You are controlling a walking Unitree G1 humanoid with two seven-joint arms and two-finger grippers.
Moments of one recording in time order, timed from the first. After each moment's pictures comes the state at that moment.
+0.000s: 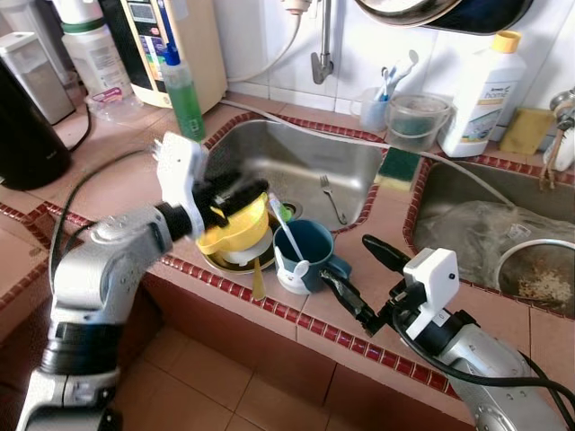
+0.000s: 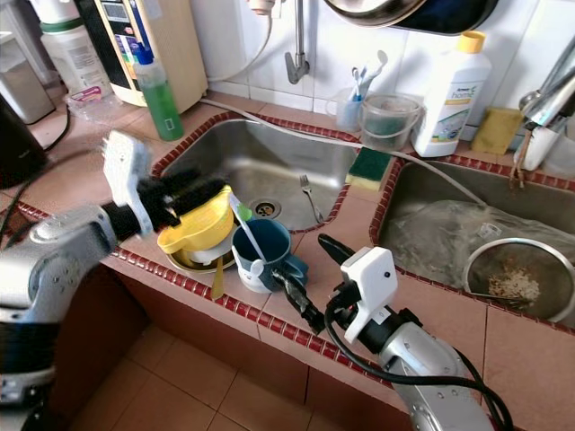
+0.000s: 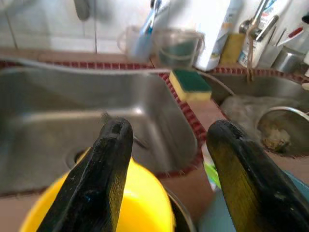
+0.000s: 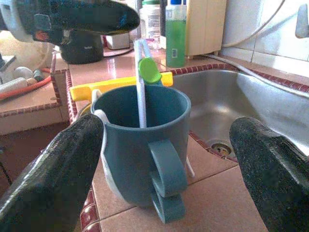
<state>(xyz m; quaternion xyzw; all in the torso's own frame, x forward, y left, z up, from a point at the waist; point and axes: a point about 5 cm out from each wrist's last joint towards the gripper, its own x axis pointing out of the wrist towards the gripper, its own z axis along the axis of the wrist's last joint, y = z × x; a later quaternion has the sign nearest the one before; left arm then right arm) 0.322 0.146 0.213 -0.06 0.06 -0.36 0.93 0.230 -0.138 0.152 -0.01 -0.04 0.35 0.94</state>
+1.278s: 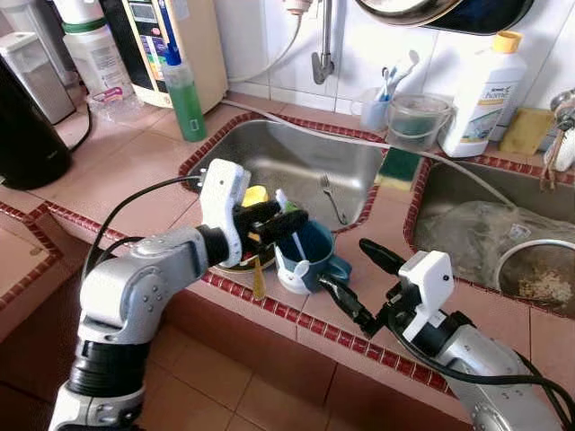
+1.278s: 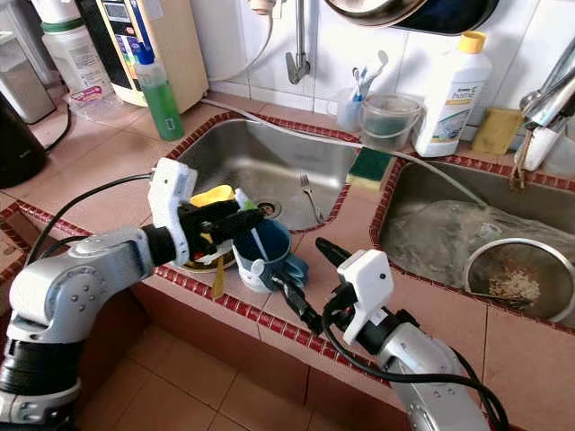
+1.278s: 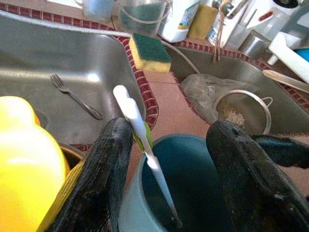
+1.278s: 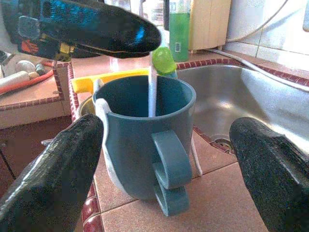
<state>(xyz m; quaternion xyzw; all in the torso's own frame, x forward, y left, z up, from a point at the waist) 0.304 0.102 0.204 -0.10 0.13 -0.40 0.90 0.231 -0.137 0.148 -0.01 -0.03 0.35 0.94</state>
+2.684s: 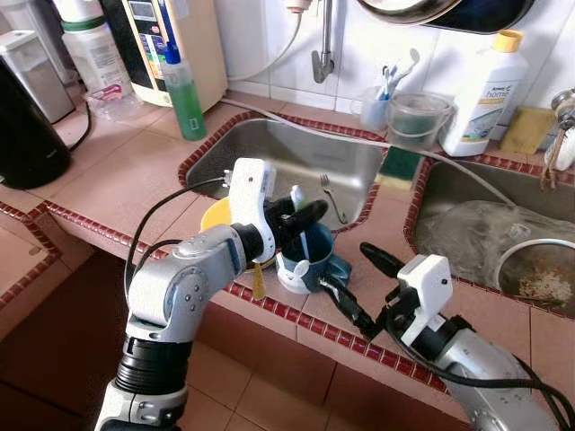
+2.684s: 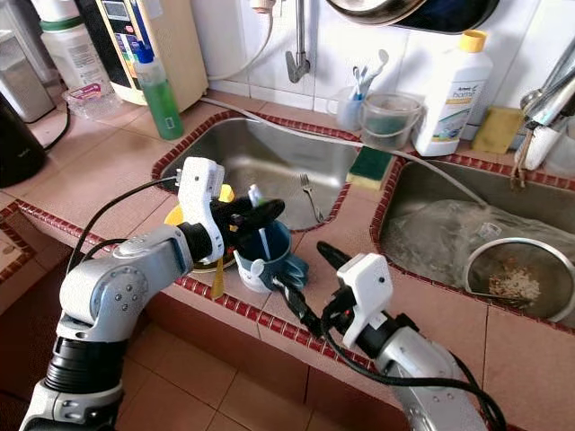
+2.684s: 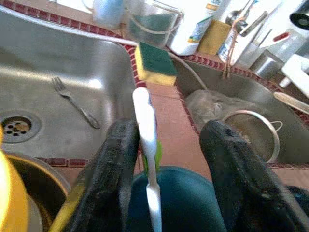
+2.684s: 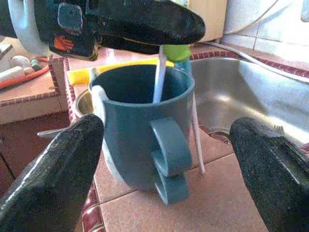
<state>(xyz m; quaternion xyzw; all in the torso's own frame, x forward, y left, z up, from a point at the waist) 0.310 0.068 0.201 -0.14 0.12 -0.36 0.91 0.228 -0.138 0.143 -0.01 -0.02 0.34 0.94</state>
